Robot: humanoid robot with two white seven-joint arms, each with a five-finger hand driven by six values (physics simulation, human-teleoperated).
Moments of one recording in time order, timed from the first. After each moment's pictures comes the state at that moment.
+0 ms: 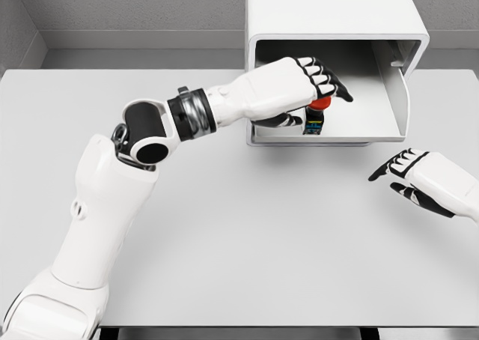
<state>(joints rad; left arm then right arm) -0.61 0.00 -0.36 -1.56 -0.77 -0.61 -0.61 0.18 -0.76 -0.07 -1.77 0.45 -0.61 0.23</state>
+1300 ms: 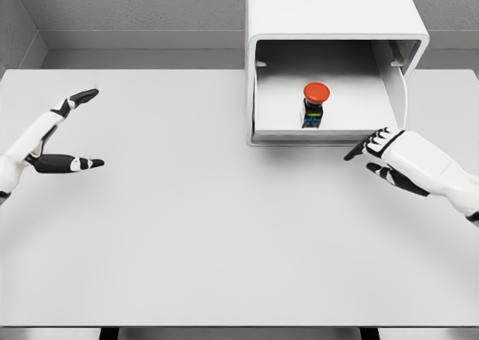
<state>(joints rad) -0.15 0.45 0.13 -1.33 0.06 -0.61 -0.61 0.01 -0.67 0.01 -1.75 0.46 -0.61 0.27</state>
